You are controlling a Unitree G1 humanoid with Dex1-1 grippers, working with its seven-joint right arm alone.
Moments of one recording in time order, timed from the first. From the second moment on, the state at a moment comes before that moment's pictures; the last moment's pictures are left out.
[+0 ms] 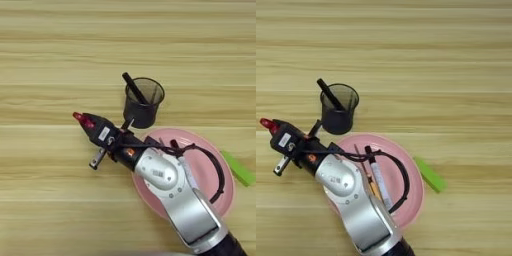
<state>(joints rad) -0.02 -0.12 0.54 -0.36 -0.35 0.24 0.42</state>
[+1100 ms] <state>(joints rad) 0.02 -0.13 0.55 -0.32 -0.20 0.38 0.51</state>
